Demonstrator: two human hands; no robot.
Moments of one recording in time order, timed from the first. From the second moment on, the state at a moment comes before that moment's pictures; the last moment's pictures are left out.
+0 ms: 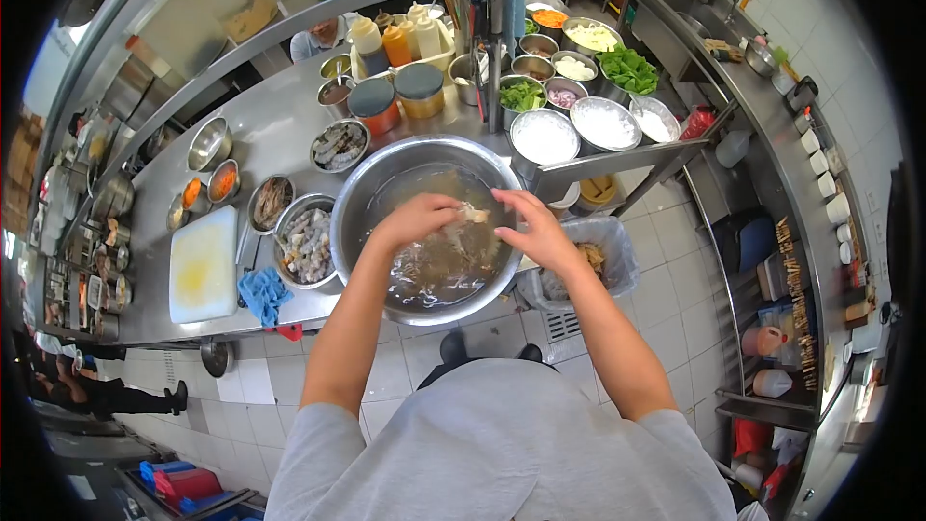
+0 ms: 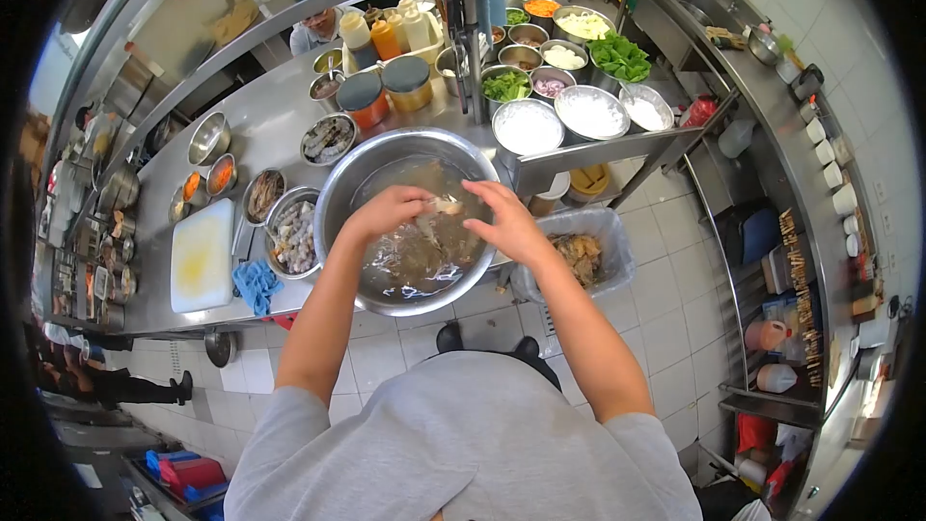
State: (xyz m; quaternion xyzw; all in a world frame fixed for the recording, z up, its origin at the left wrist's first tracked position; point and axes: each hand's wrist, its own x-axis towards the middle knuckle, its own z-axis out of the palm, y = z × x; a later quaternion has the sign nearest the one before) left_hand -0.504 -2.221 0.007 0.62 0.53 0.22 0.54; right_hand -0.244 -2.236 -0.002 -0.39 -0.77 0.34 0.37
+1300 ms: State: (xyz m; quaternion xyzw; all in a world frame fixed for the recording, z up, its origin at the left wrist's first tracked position) left_hand -0.275 -2.208 -0.007 0.51 0.24 0.22 0.79; right_hand -0.063 -2.208 -0.087 -0.57 -0.54 0.48 0.39
